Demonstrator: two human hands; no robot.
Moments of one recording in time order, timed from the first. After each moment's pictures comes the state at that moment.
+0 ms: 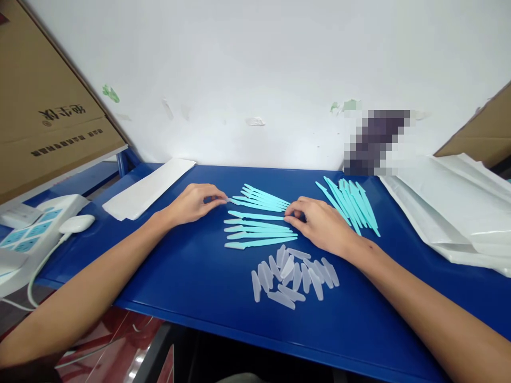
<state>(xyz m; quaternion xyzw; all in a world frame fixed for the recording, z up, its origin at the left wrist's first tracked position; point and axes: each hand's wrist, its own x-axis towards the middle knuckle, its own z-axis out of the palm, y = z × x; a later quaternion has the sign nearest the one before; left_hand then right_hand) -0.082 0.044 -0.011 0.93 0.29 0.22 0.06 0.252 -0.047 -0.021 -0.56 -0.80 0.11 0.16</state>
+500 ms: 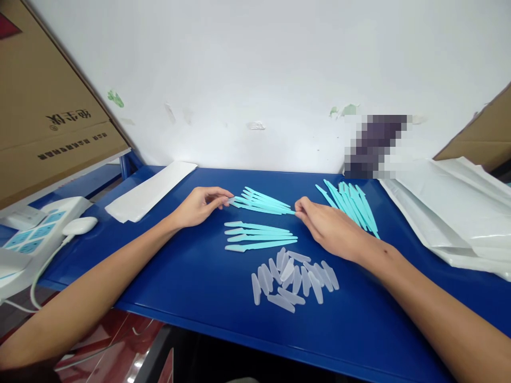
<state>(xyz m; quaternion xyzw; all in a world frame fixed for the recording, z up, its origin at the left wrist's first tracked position) -0.070 0.039 -0.019 0.83 0.36 0.30 0.31 0.268 -0.056 -0.013 -0.55 -0.82 0.11 0.11</state>
